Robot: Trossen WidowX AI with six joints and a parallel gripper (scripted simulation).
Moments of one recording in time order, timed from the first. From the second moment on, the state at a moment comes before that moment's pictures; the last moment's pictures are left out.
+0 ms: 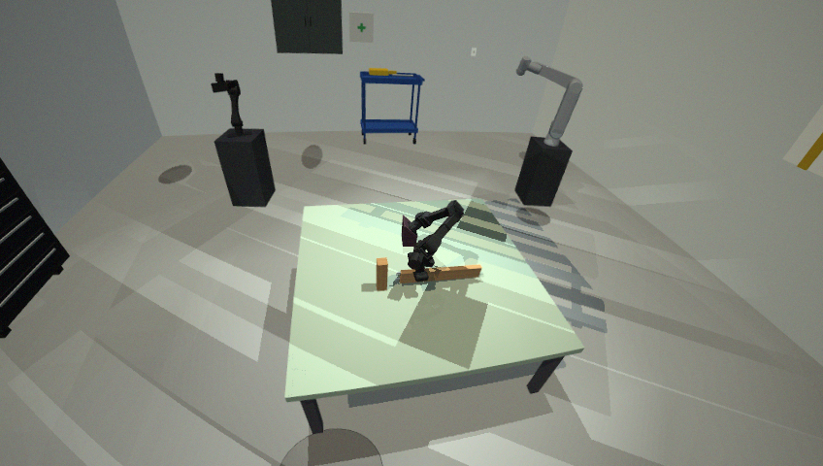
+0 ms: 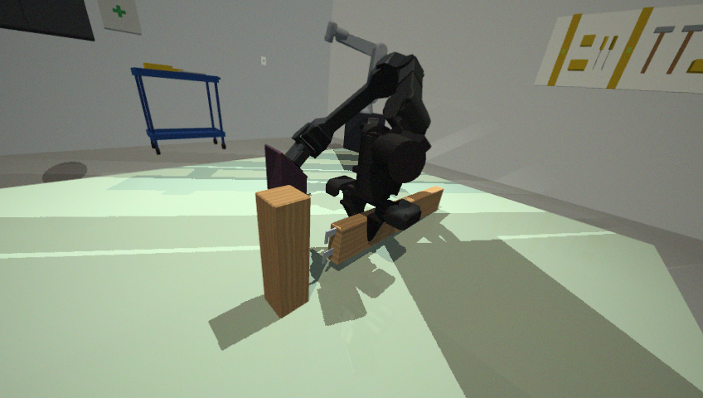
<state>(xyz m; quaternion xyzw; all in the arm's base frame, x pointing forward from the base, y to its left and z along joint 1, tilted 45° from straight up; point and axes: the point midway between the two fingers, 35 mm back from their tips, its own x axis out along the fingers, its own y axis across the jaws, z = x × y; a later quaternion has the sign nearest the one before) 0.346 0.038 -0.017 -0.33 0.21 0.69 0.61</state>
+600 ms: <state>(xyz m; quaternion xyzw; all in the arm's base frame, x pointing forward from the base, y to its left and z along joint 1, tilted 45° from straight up) 0.346 0.037 -0.018 -0.33 0.21 0.69 0.61</state>
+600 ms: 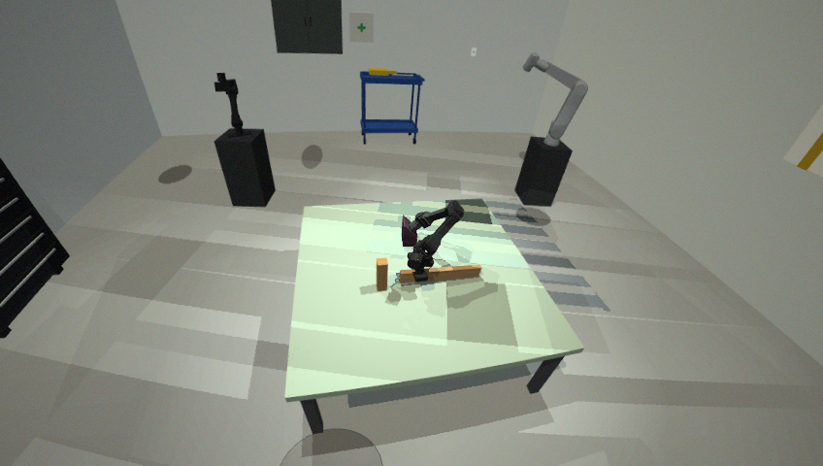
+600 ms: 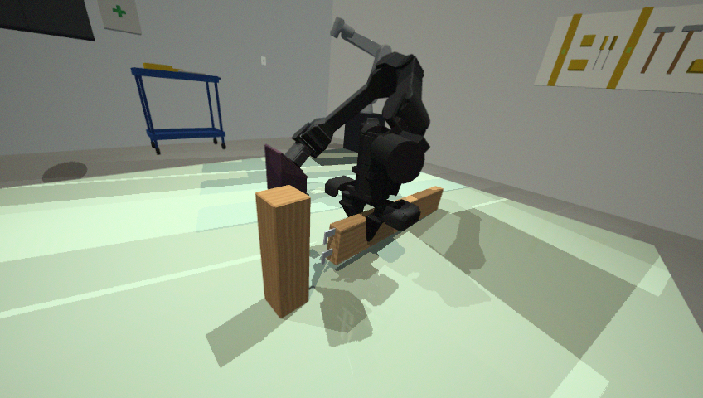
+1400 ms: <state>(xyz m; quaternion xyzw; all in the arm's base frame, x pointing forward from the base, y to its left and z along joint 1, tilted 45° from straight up) 0.348 0.035 -0.019 -0.33 0.21 0.69 0.60</state>
